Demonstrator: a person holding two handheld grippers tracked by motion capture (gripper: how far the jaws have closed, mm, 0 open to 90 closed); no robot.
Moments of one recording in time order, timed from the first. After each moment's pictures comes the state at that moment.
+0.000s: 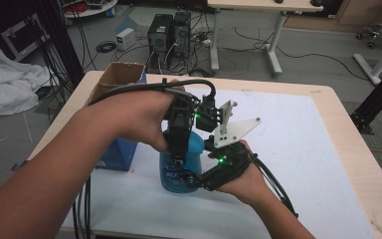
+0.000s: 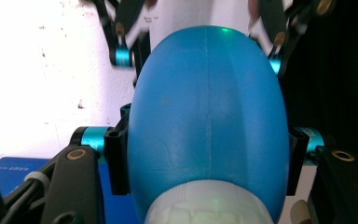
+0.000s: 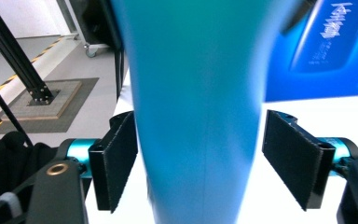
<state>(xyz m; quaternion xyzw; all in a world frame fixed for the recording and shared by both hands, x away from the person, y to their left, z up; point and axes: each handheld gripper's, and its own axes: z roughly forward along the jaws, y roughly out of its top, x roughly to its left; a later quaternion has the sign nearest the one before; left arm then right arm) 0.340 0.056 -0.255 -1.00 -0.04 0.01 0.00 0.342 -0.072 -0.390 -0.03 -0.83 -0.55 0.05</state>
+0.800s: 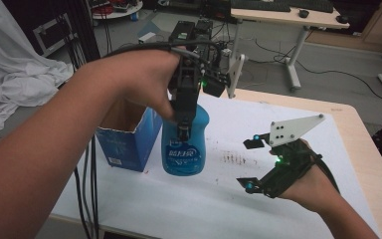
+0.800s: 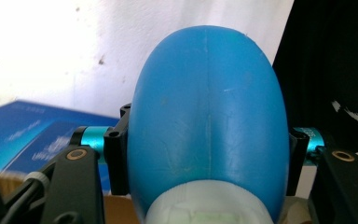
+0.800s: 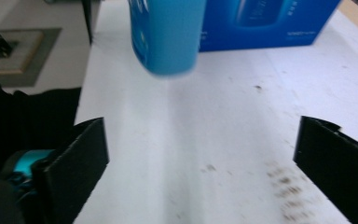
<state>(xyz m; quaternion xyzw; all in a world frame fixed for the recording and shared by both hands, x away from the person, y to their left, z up) 0.366 0.093 -0.192 -0.99 -0.12 0.02 0.00 0.355 -0.134 -0.341 -0.04 -0.89 -0.45 -0.01</state>
